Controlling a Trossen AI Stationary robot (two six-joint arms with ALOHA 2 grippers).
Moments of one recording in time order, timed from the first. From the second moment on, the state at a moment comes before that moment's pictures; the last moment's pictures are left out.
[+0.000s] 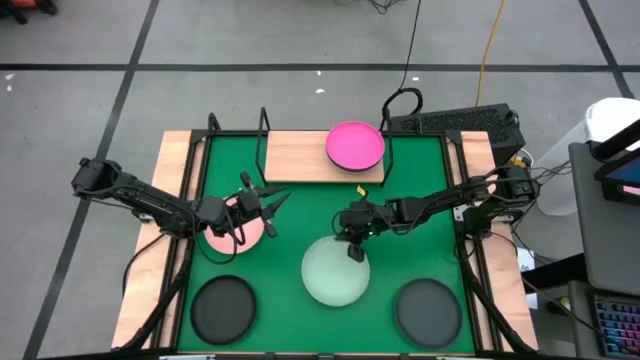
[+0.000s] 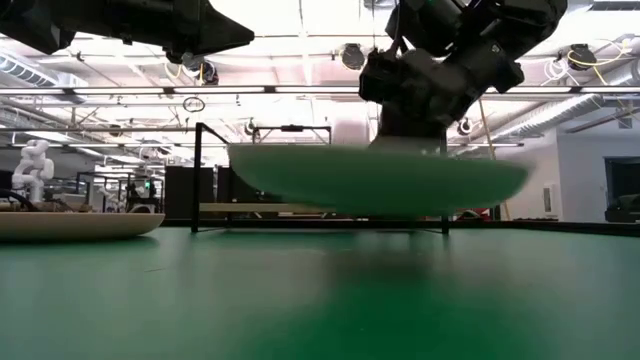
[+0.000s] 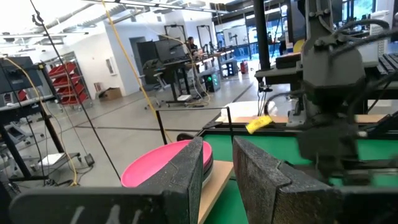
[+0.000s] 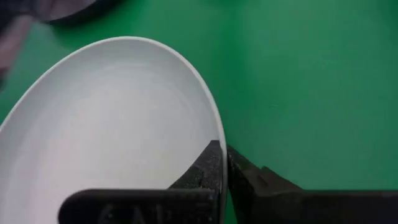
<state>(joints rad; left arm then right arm) -0.23 1.17 0.43 0.86 -0.67 0.26 0.04 1.63 0.78 0.15 -0.08 0.30</state>
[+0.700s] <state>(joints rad) -0.22 1.17 0.43 0.86 -0.63 0.25 -0.69 1.47 0.95 0.02 0.11 0.09</state>
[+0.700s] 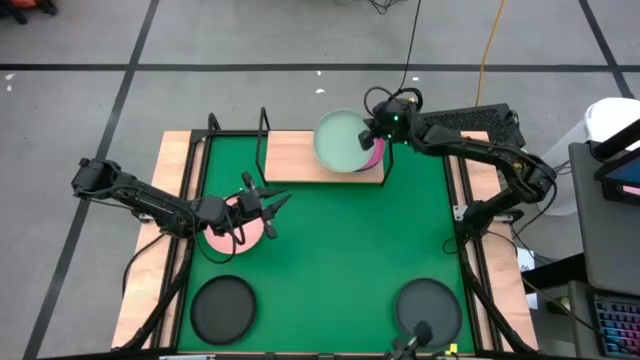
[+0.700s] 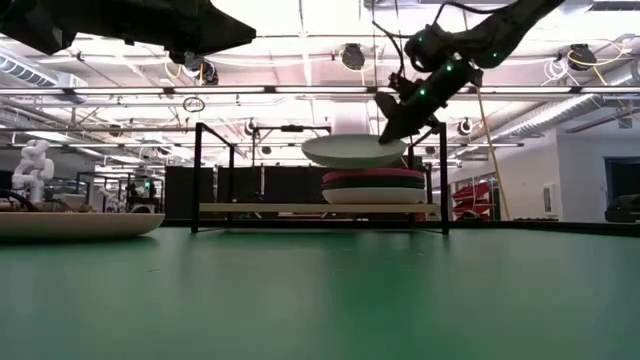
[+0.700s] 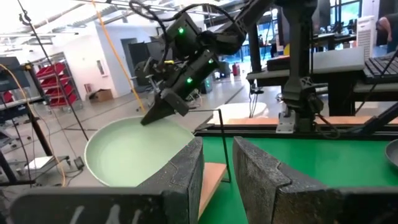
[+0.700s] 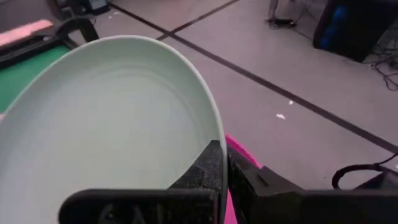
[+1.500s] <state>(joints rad) -0.22 1.17 0.43 0.85 -0.63 0.23 -0.70 1.42 0.94 -0.03 0.21 -0.07</state>
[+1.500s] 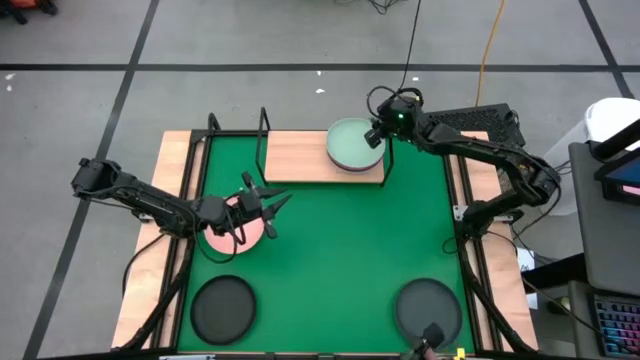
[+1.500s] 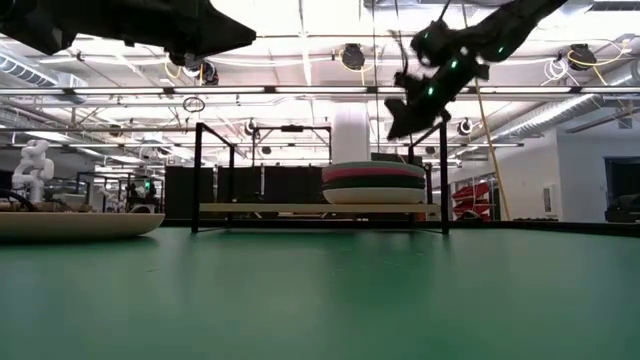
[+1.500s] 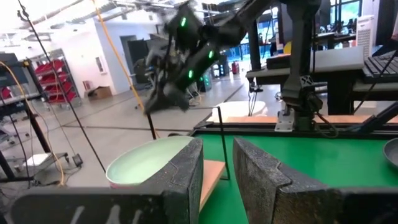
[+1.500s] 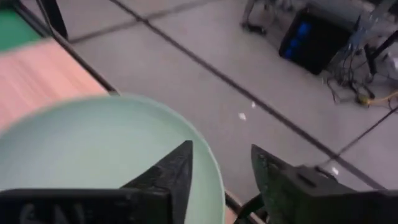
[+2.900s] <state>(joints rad) -0.33 1.50 0.94 -0.91 -0.31 -0.94 0.15 0.69 0.28 0.43 0.00 -0.02</state>
